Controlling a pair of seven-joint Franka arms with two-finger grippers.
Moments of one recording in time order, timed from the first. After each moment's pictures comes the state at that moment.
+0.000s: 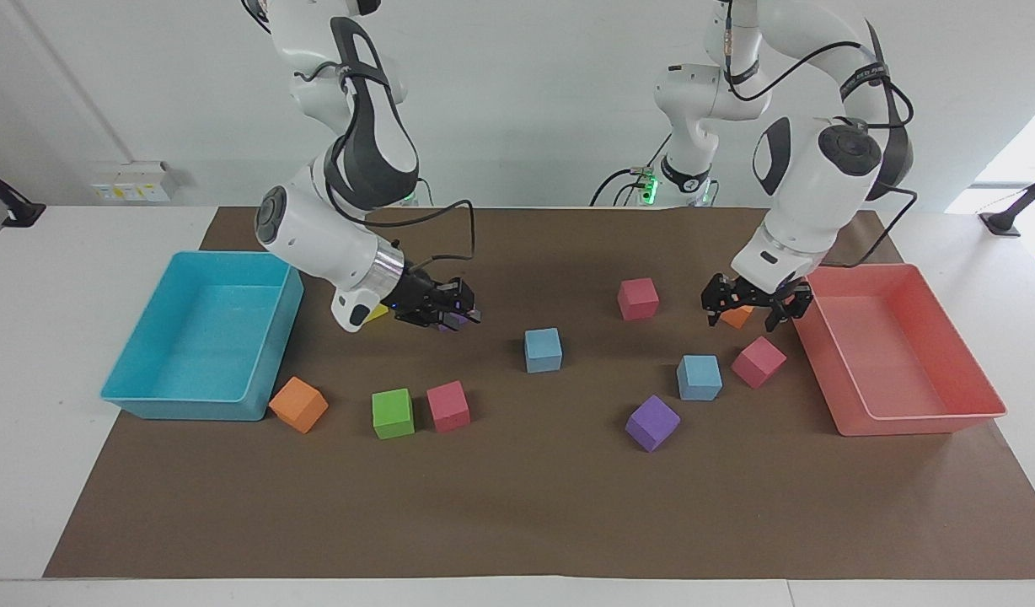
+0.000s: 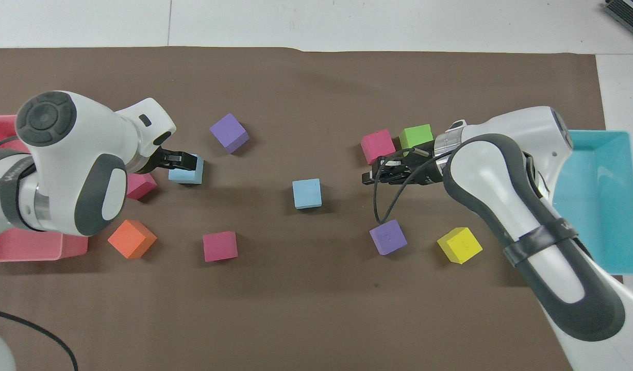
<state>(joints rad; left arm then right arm) -0.28 0.19 0.04 -1.94 -0.03 2.23 -0.05 0.24 0.28 -0.02 -1.92 0.95 2.09 -0.21</state>
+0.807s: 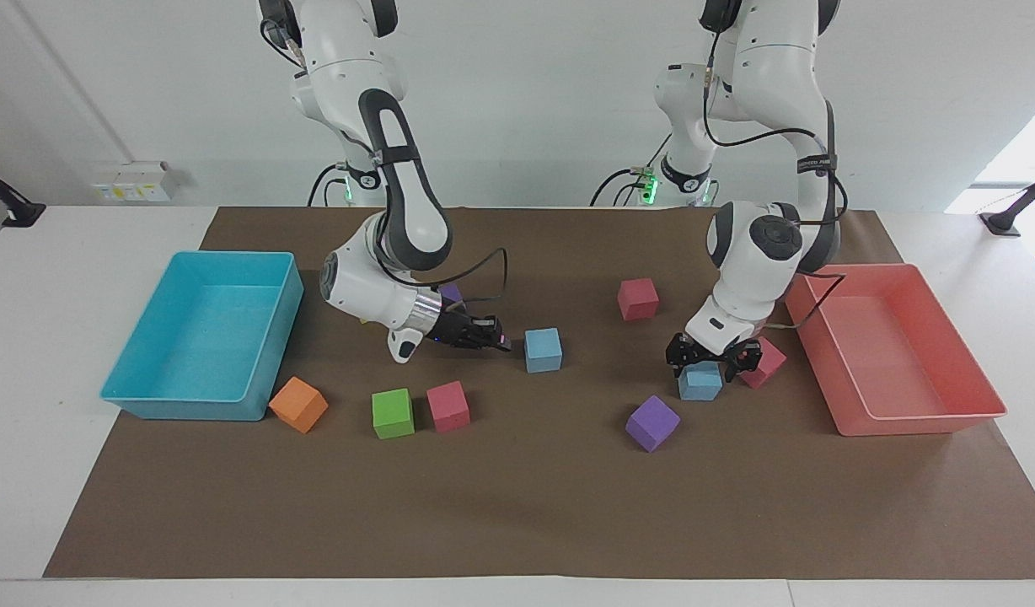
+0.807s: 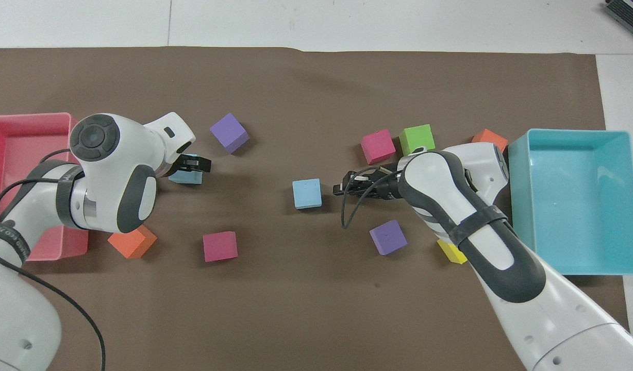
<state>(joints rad) -0.28 0.31 0.04 -1.97 -0.03 2.39 -0.06 0.33 0.39 -0.02 -1.96 1.14 2.22 -0.32</state>
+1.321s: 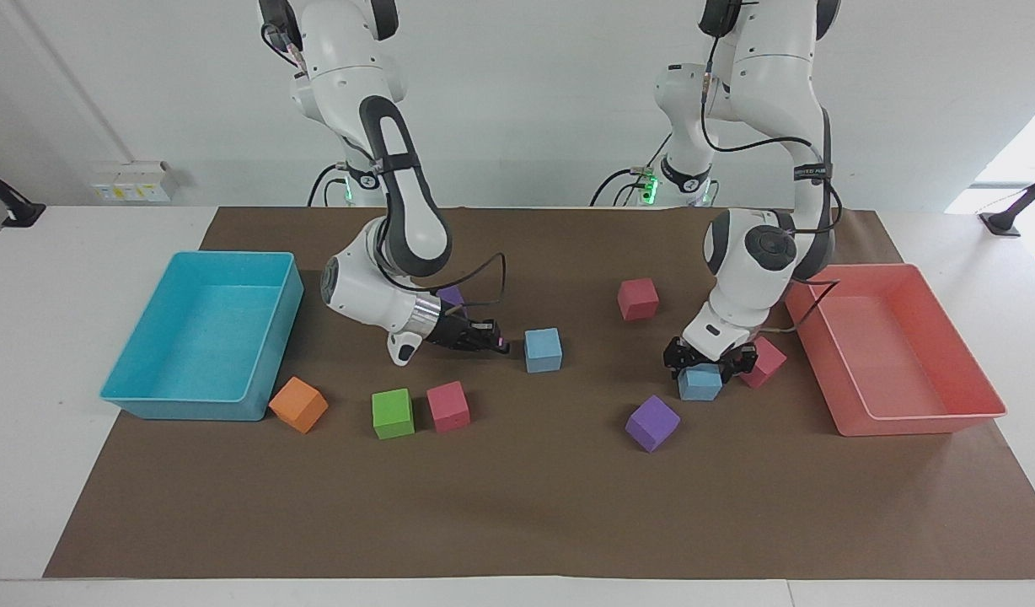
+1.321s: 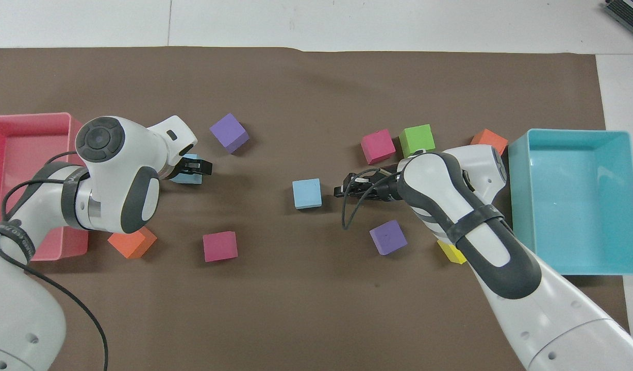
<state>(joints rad) -0.28 0.32 0.04 -1.99 -0.03 2.39 -0.10 0.33 0.40 -0.02 -1.96 1.15 2.22 -0.32</state>
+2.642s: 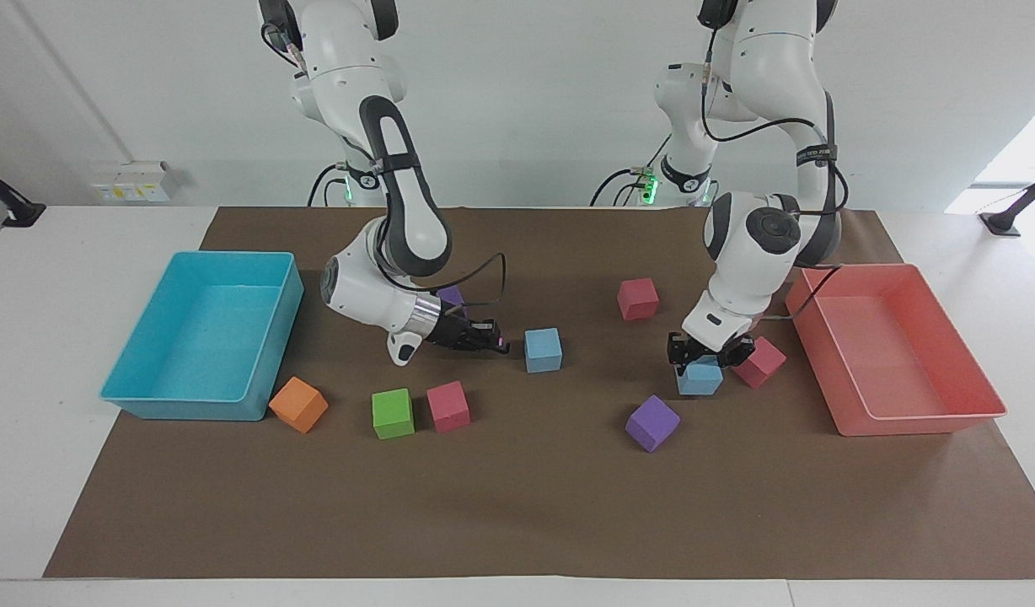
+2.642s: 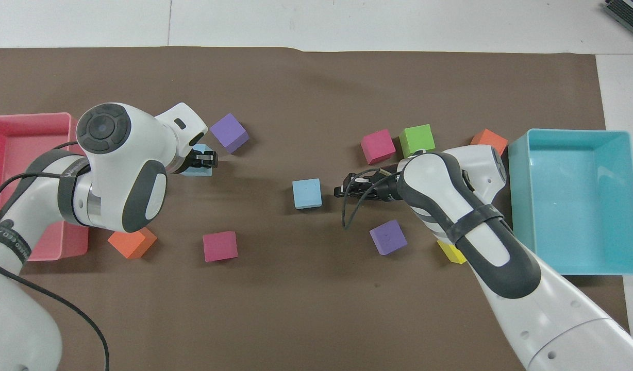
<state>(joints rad) -0.34 0.27 0.04 -1.91 -0.03 2.28 -0.18 0.33 0.40 -0.02 -1.96 1.15 2.22 -0.32</state>
